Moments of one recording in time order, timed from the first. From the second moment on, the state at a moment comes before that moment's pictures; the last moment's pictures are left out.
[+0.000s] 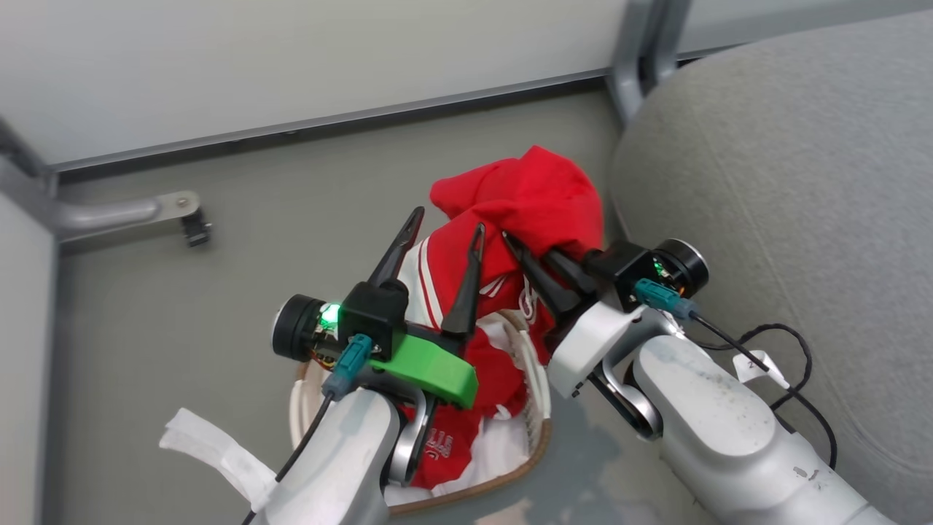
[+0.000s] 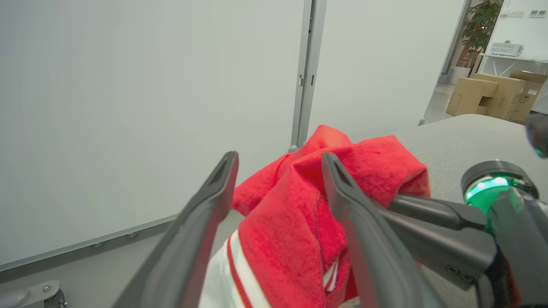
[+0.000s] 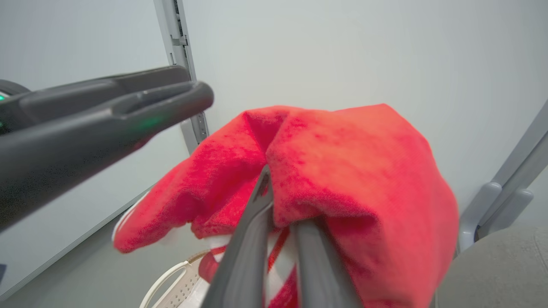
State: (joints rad) left arm -0.45 0.05 -0.62 0.31 -0.36 0.11 -0.26; right arm -0.62 -0.09 0.63 0.51 0.34 0.13 -0.26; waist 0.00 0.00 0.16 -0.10
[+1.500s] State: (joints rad) left arm -0.62 0.10 -0.62 0.43 -0.15 0.03 -0.23; right arm -1.09 -0.44 0.08 0.64 0.37 0.13 -0.26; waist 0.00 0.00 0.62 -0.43
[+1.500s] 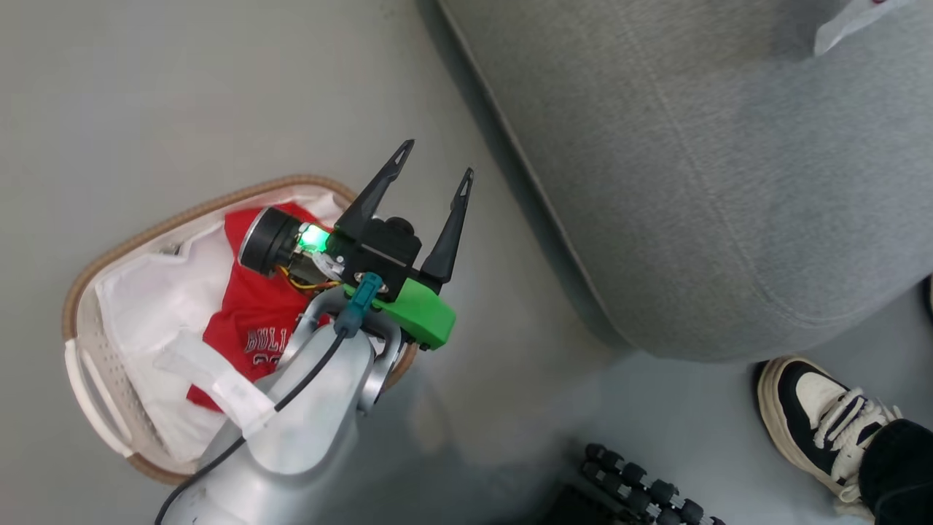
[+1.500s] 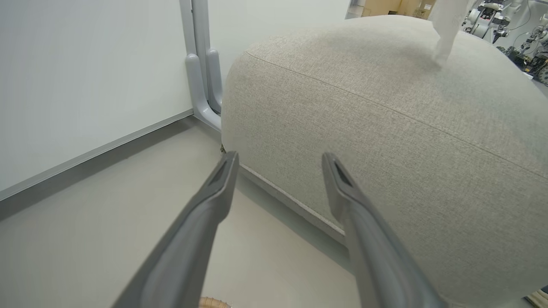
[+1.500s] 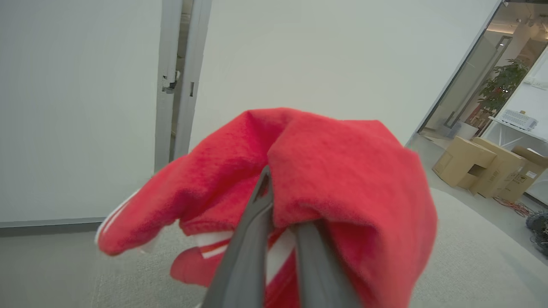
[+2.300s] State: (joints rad) left arm -0.65 0.09 -0.63 0.47 -0.17 0.05 -0.25; right arm -0.91 -0.39 -0.04 0.68 0.44 0.13 -0.26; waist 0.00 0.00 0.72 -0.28
